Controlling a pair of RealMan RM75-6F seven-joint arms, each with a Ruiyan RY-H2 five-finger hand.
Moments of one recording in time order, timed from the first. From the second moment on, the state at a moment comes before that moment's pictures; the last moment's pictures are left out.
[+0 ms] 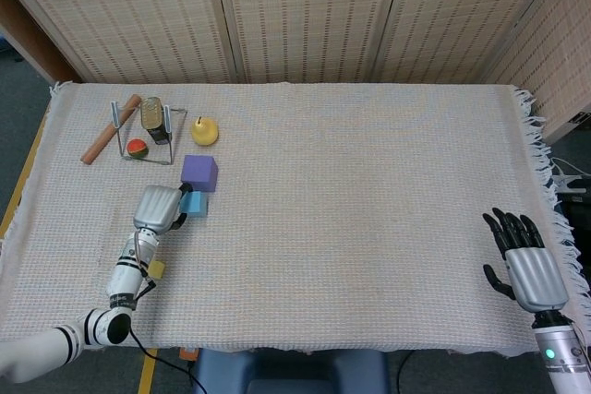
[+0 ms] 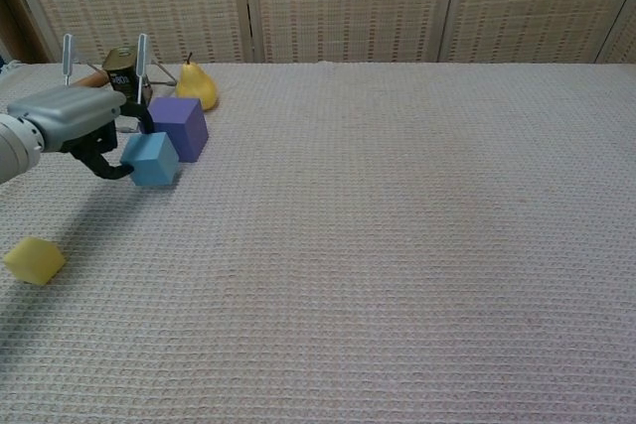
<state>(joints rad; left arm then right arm) -0.69 -1.60 -0.20 -1.21 1.07 0.97 0.44 0.12 -1.15 0.03 -1.58 -1.49 1.40 -0.09</state>
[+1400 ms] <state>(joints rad) -0.69 -1.62 -0.18 -1.22 1.09 1.04 0.48 0.12 -1.14 0.02 -1.60 -1.48 1.37 -0.11</state>
